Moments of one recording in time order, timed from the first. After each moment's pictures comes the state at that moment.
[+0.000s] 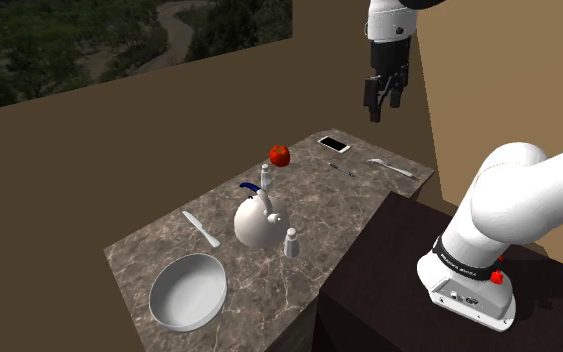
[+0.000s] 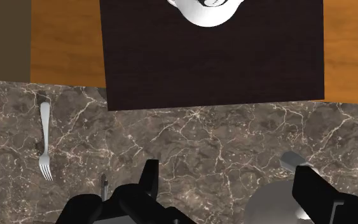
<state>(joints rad) 0.01 -0.76 -0.06 -2.40 -0.07 1.49 0.07</state>
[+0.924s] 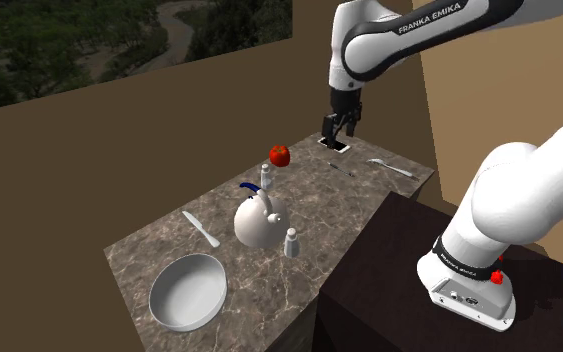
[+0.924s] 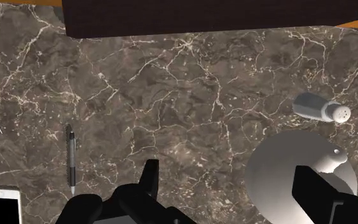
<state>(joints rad) 0.03 -0.48 -0.11 -2.53 -0.04 2.02 0.05</state>
